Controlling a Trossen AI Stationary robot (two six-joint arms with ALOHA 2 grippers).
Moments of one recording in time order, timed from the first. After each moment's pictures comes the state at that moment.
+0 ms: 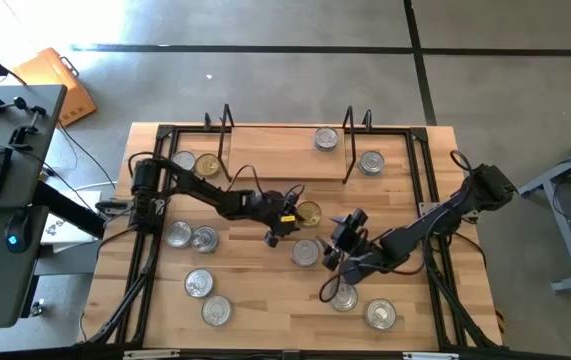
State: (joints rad) left arm 0.03 2.00 0.91 0.44 0.03 0.74; right arm 0.51 1.58 0.85 -0.22 0.97 0.66
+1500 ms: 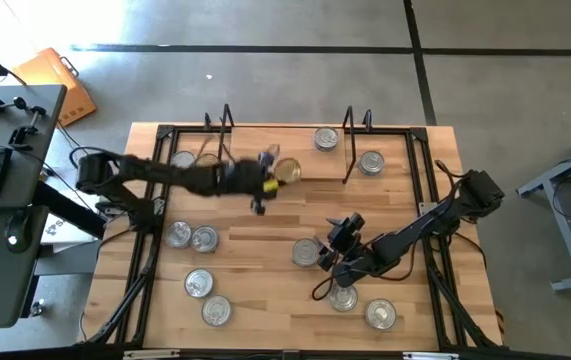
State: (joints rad) left arm 0.20 1.56 0.87 0.12 -0.14 0.79; right arm 0.50 1.69 0.85 -0.18 0.99 0.80
